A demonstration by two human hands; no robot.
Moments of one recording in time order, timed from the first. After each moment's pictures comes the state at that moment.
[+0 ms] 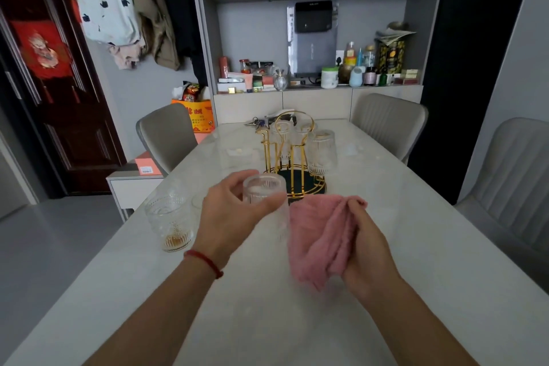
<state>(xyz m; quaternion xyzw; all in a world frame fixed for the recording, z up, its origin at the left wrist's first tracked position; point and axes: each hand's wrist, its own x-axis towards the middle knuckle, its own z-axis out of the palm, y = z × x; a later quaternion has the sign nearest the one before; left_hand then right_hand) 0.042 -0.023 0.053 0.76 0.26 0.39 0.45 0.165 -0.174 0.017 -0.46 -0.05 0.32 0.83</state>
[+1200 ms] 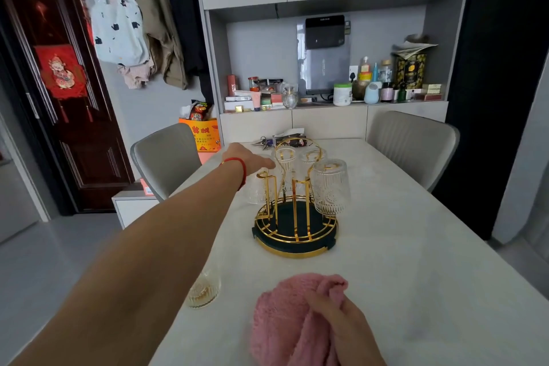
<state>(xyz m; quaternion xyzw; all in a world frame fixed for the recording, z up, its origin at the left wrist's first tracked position) 0.240 0.169 0.112 0.78 0.45 0.25 0.36 0.197 -0.127 -0.040 -0.57 -0.14 0.35 0.73</state>
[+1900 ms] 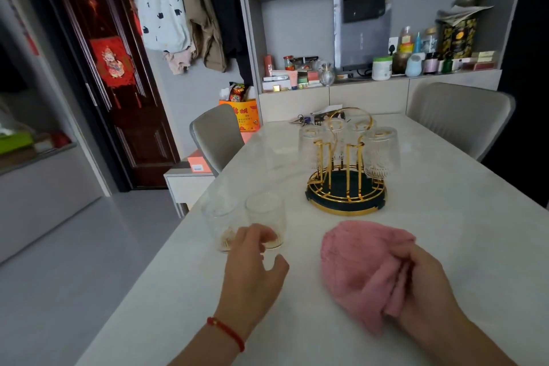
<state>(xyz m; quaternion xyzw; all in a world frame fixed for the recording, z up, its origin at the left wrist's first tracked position) -0.007 0.009 -0.024 0.83 0.33 0.37 0.26 0.166 -0.153 -0.017 -0.44 -0.02 0.41 0.80</state>
